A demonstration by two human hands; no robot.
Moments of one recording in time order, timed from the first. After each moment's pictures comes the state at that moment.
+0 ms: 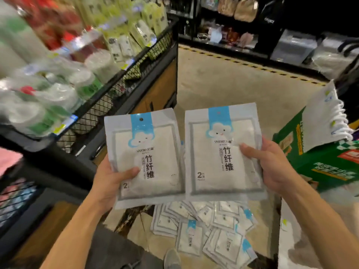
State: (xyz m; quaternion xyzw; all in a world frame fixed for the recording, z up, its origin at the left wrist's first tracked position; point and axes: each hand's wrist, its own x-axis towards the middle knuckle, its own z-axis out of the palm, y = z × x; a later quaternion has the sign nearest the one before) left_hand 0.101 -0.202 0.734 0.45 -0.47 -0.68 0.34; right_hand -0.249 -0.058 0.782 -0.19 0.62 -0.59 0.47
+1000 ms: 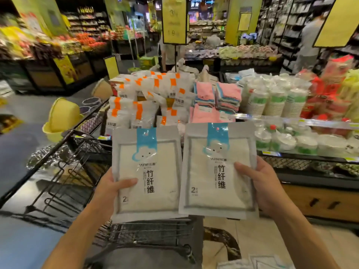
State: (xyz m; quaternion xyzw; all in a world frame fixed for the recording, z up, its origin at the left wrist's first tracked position) left_hand 0.317 0.242 0.915 0.63 -0.17 -0.29 0.70; right_hand 0.068 -0.034 0.937 -0.53 0.29 -0.29 0.74
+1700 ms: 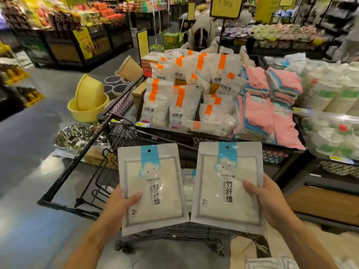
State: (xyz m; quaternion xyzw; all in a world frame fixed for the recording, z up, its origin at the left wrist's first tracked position) left_hand 0.493 0.389 0.819 0.68 -0.05 -0.31 0.66; right_hand 0.264 0.075 0.855 -0.56 0.33 -0.20 0.74
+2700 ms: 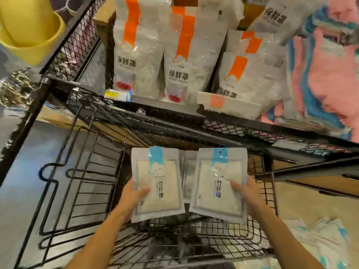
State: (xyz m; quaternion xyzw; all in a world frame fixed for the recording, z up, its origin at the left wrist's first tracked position) left_hand 0.684 0.264 0.588 0.73 0.07 -0.42 0.53; right_hand 0.465 -0.030 0.616 -0.50 0.58 -0.02 0.65
